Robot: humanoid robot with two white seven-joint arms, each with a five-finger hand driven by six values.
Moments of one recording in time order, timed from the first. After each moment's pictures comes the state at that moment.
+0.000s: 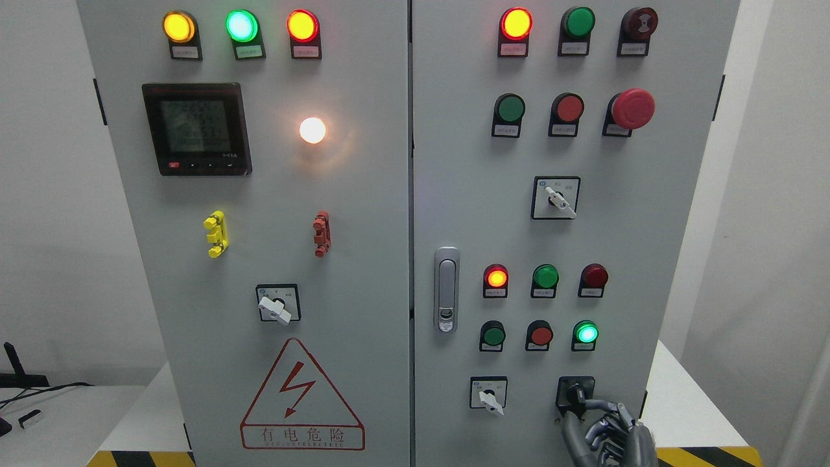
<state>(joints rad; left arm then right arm) -0.04 -0.09 0.10 0.08 0.00 -0.16 0.06 -0.18 0.10 0.00 -1.64 0.24 0.06 -0.25</state>
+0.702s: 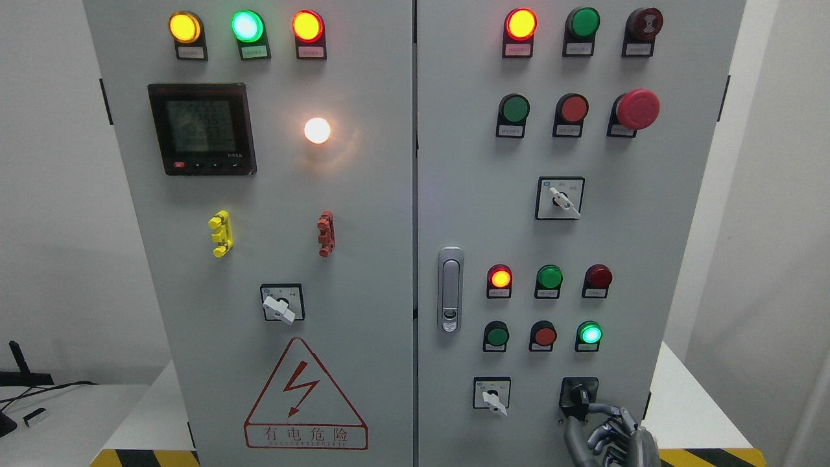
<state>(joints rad) -0.04 -0.09 0.10 0.08 0.00 -0.16 0.06 -0.17 0.09 0.00 -1.63 0.25 0.05 -0.26</state>
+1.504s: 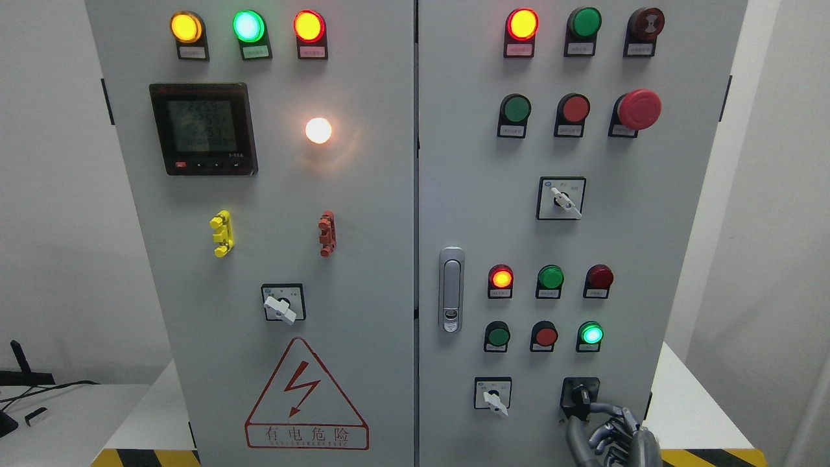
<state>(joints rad) -0.04 -0.09 0.10 0.08 0.00 -0.16 0.06 -0.17 0.09 -0.01 -1.63 0.25 0.05 -0.27</state>
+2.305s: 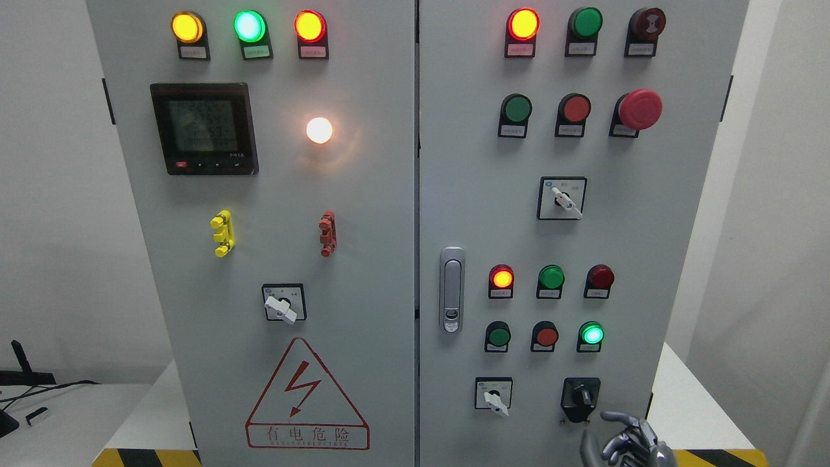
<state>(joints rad) -0.04 -0.09 0.10 0.08 0.00 -0.16 0.06 -0.04 0.07 -0.03 -1.65 0.24 -0.25 -0.20</state>
